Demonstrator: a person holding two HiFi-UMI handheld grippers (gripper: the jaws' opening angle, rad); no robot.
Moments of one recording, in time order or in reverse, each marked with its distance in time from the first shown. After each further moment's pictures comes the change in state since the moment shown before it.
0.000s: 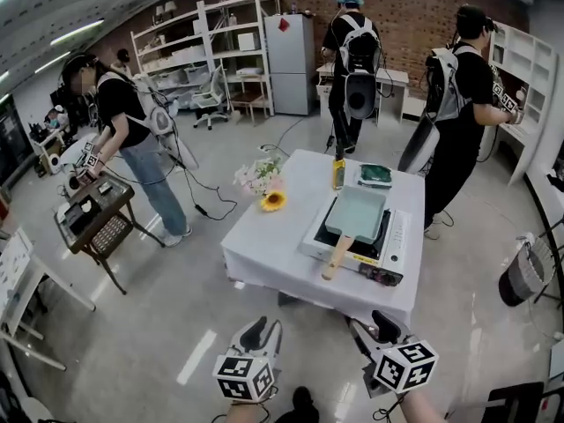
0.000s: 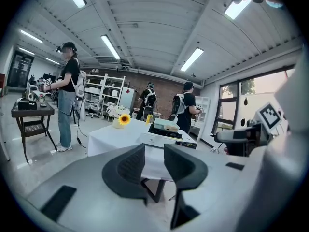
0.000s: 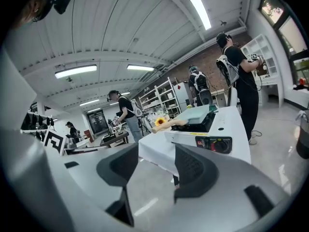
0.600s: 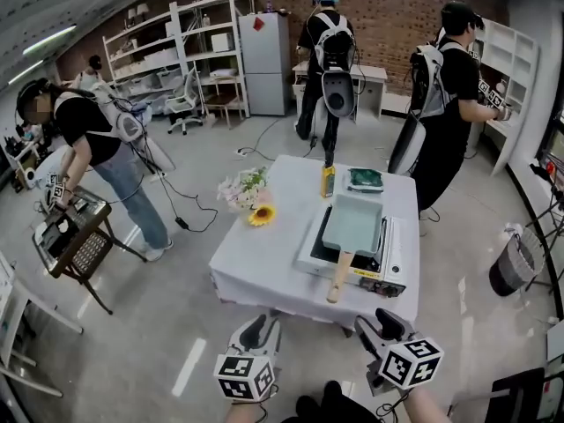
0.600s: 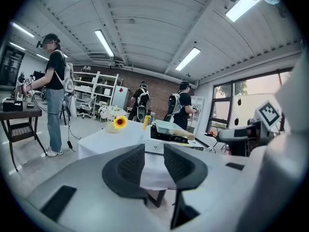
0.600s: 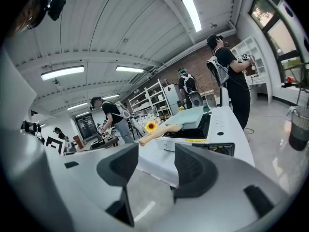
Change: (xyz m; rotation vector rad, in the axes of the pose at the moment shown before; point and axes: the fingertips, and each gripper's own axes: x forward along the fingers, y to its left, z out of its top) left arm 0.070 0.044 0.029 0.029 0.011 -0.097; right arm 0.055 -0.022 0.025 0.071 -0.028 -0.116
